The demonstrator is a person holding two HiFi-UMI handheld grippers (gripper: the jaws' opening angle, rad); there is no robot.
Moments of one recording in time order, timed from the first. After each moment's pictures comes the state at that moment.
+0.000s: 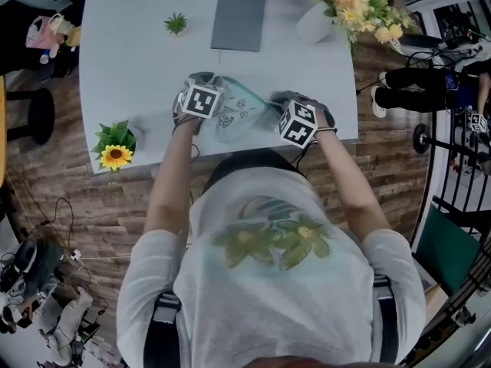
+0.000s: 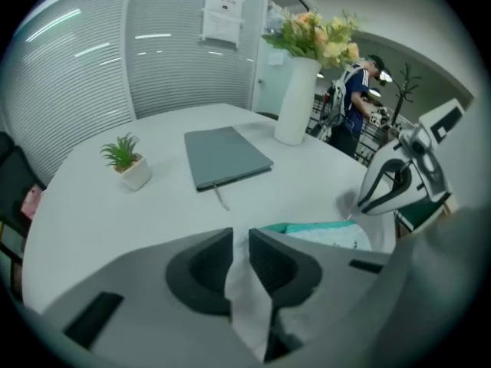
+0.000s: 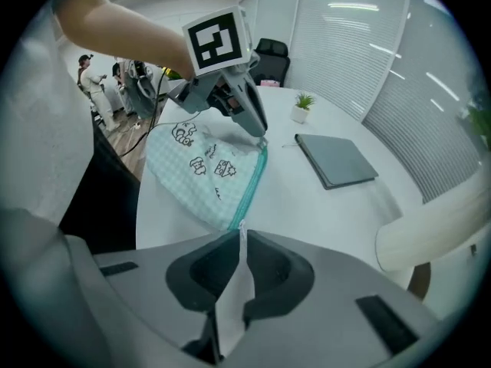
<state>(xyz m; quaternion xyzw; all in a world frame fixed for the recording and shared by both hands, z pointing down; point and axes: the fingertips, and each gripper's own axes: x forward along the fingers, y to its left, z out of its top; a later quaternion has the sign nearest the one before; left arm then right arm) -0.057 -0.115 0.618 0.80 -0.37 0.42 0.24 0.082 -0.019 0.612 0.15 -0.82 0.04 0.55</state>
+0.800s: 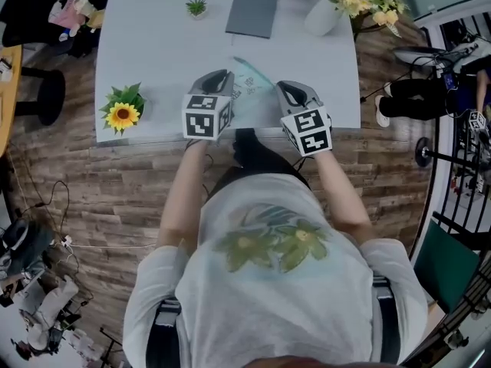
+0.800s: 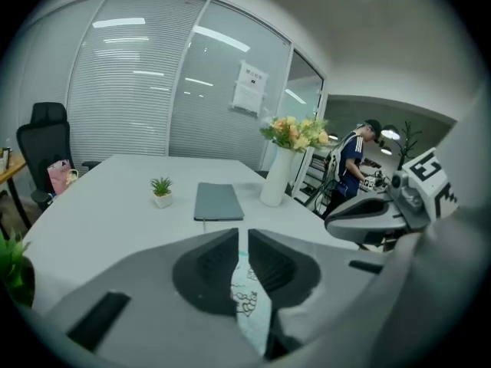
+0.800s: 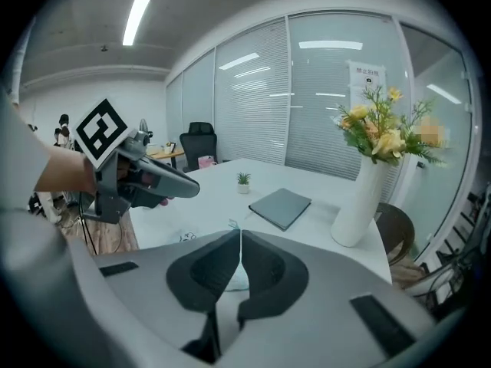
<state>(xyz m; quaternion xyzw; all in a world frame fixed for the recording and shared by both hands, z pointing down) -0.050 -0.027 0.486 0.82 -0.48 0.20 0.23 0.068 0.001 0.479 0.42 -0.86 0.10 0.28</state>
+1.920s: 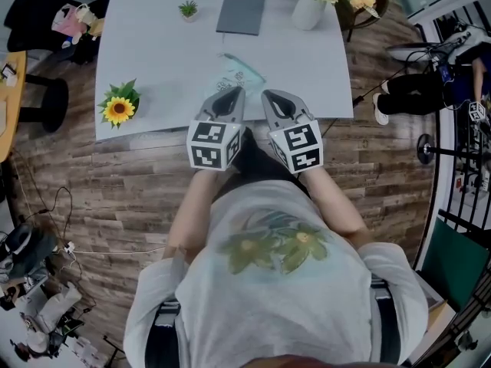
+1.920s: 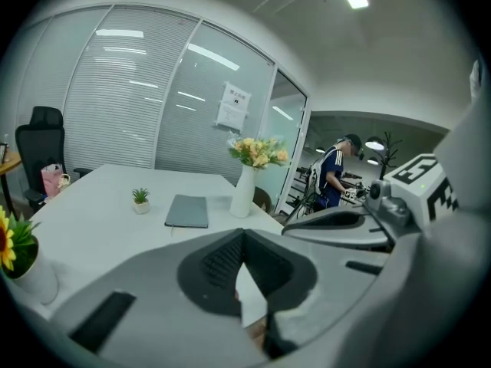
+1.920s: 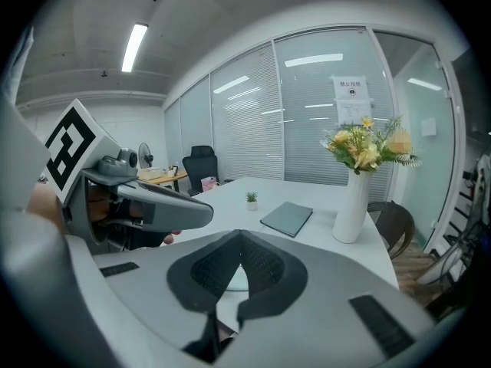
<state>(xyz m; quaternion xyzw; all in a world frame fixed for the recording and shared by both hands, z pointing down) 0.012 0.056 0.431 0.85 -0.46 0.15 0.20 0.062 0.064 0.431 0.44 -0.87 0.11 0.19</state>
